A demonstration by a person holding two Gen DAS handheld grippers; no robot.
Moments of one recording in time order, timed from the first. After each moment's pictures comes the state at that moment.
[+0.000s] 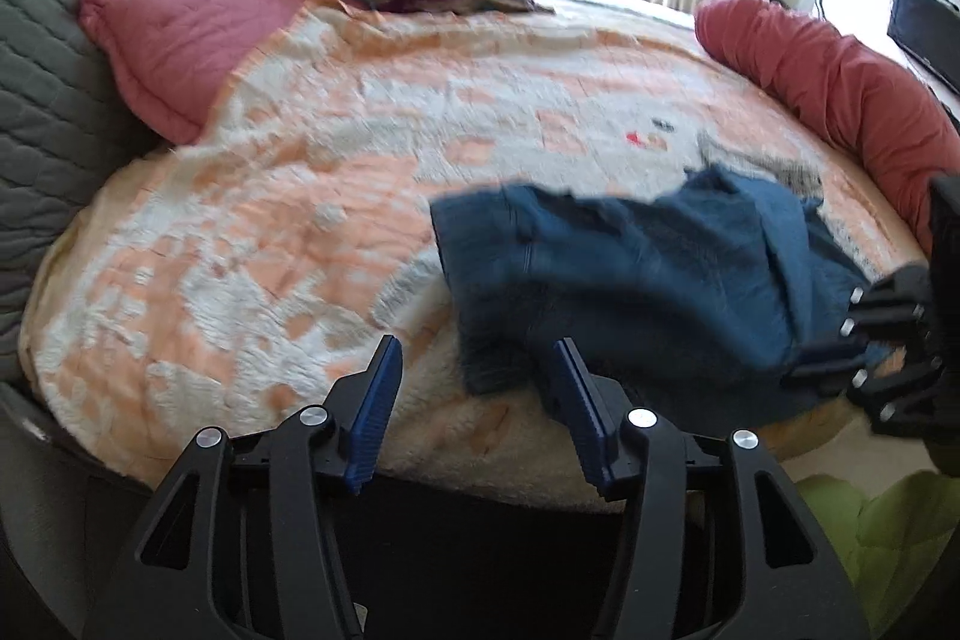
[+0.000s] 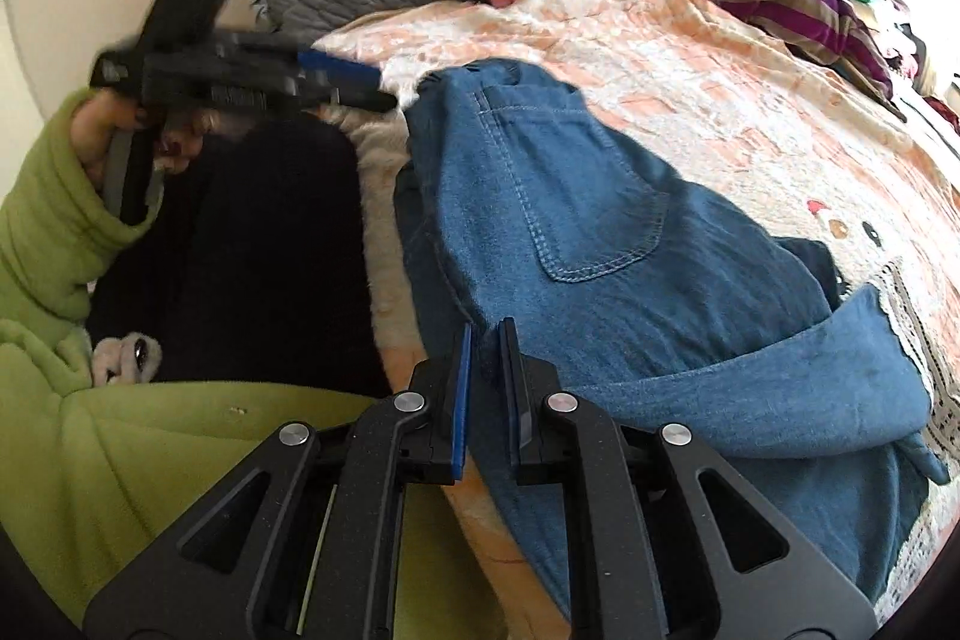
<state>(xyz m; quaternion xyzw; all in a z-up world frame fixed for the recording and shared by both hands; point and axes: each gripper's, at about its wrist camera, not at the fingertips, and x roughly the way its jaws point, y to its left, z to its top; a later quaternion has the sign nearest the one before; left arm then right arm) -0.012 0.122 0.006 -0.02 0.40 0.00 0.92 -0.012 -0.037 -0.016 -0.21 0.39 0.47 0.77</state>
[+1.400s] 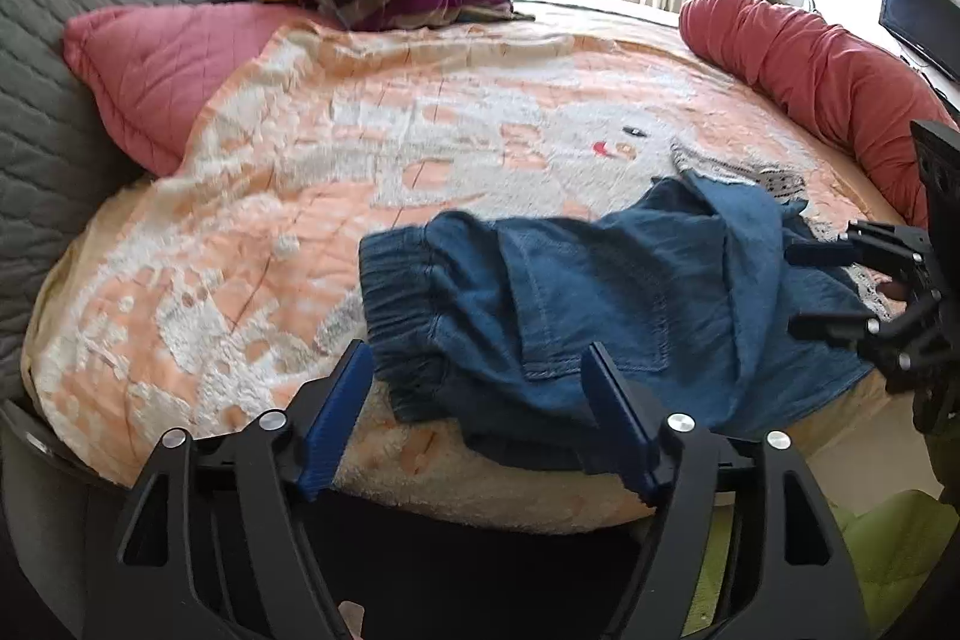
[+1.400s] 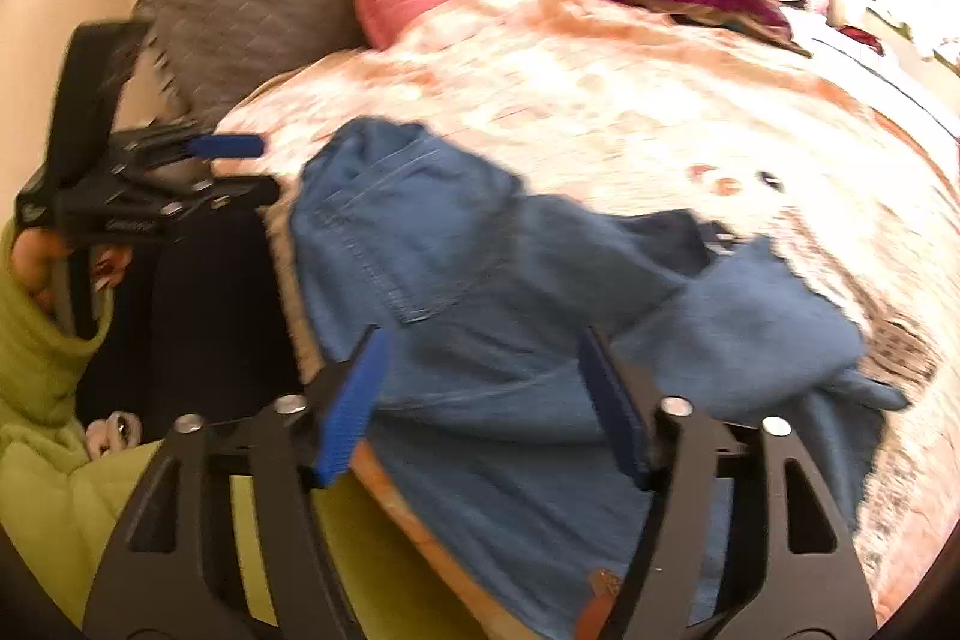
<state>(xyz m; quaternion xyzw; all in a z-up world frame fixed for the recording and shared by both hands) -0.001 0.076 0.013 0.00 0.40 -0.01 0.92 0.026 -0.100 0.022 -0.12 0.38 0.36 0.84</state>
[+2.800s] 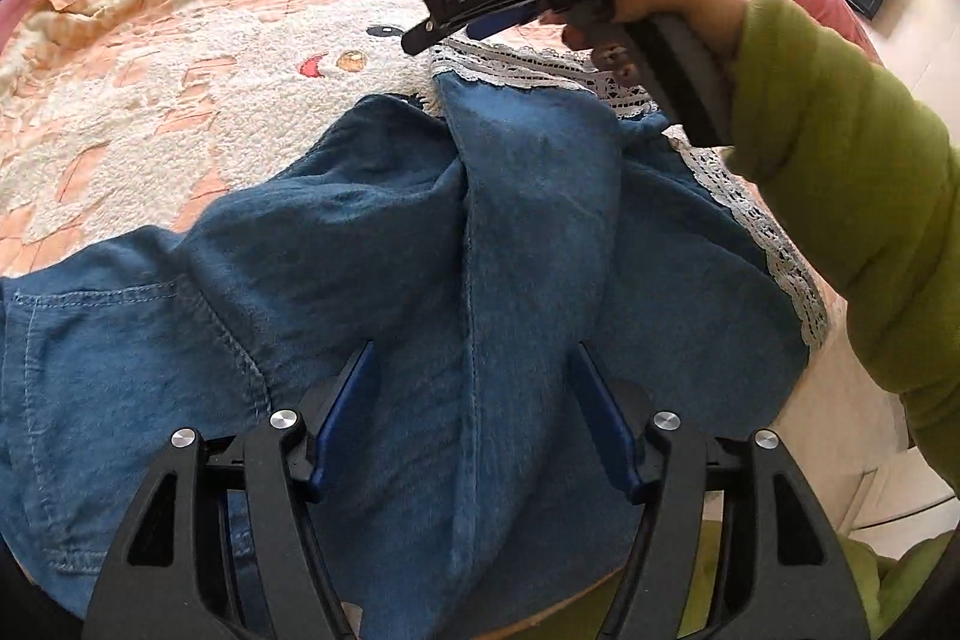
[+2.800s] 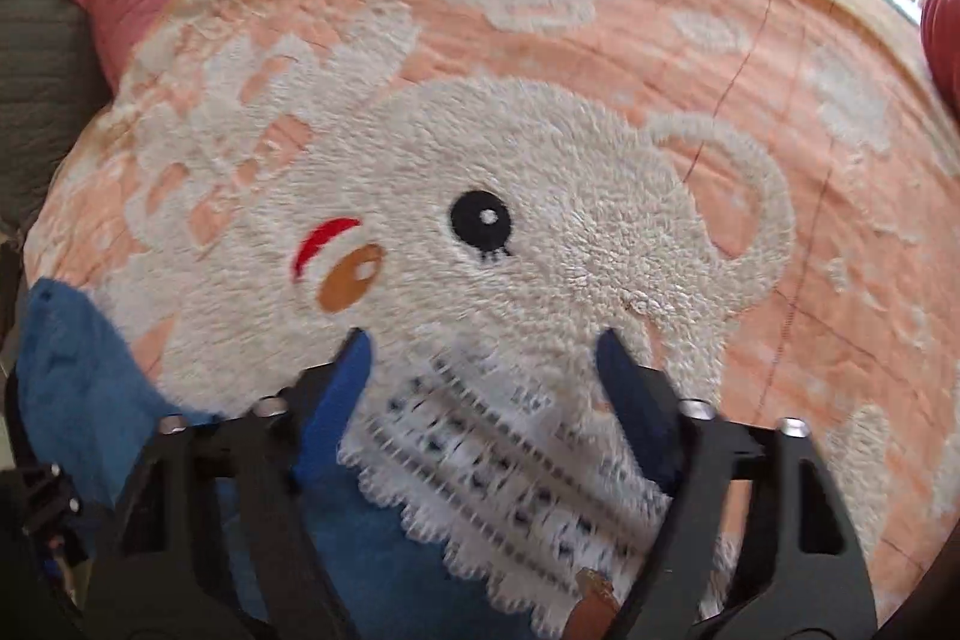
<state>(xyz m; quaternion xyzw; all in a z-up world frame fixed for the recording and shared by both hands) 0.096 -0.080 -0.057 -0.01 0.49 -0.19 0.85 0.303 -0.156 -0.042 -0.08 0.53 0.25 0.80</state>
